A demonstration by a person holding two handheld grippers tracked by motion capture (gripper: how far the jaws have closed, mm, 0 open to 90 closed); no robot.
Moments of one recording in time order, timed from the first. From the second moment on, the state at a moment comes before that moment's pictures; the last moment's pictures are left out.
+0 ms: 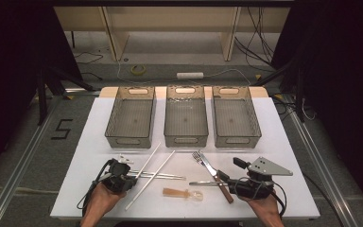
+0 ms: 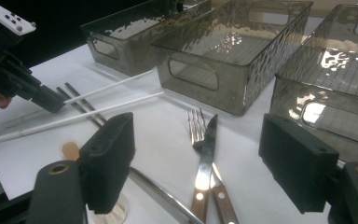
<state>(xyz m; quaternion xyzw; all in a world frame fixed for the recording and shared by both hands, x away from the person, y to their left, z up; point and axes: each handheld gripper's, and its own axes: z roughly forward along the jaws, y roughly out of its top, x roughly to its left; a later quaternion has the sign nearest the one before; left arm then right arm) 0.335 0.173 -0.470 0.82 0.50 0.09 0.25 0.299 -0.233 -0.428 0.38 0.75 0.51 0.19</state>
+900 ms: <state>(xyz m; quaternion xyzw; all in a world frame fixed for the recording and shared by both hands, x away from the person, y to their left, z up) 0.331 0.188 -0.423 0.81 0.46 0.12 0.34 0.299 -0.236 -0.428 0.38 0.74 0.52 0.19</state>
